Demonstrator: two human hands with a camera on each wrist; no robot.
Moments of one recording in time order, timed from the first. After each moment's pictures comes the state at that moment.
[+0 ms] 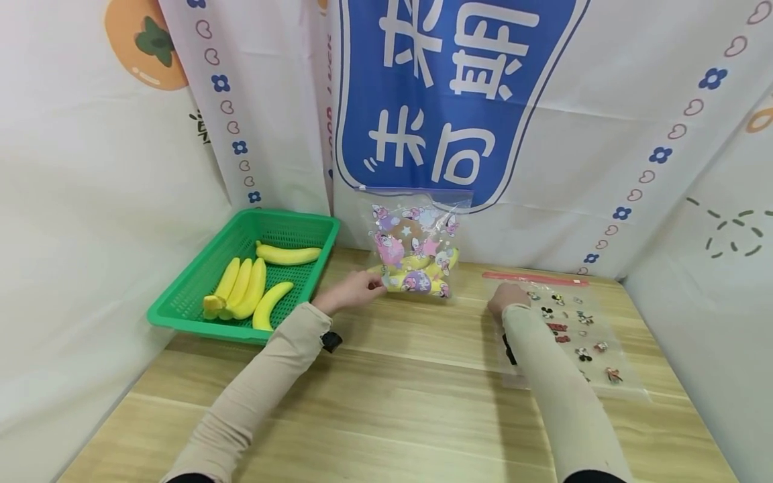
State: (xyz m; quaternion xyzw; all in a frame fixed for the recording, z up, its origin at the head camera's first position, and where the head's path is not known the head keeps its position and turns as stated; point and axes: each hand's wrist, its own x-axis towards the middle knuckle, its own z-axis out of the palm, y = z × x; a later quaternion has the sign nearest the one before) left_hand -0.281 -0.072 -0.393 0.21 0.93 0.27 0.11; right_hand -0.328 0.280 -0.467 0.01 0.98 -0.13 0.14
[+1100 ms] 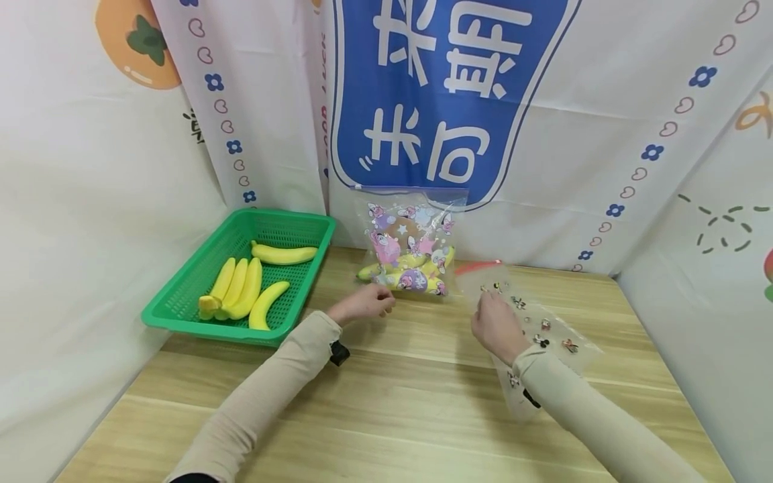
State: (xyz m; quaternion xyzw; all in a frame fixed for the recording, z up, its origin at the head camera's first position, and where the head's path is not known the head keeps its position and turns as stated) left_hand -0.282 -0.052 -0.432 0.23 0.89 0.37 0.15; right_hand -0.234 0.239 -0.438 -0.14 0.97 -0.18 -0.09
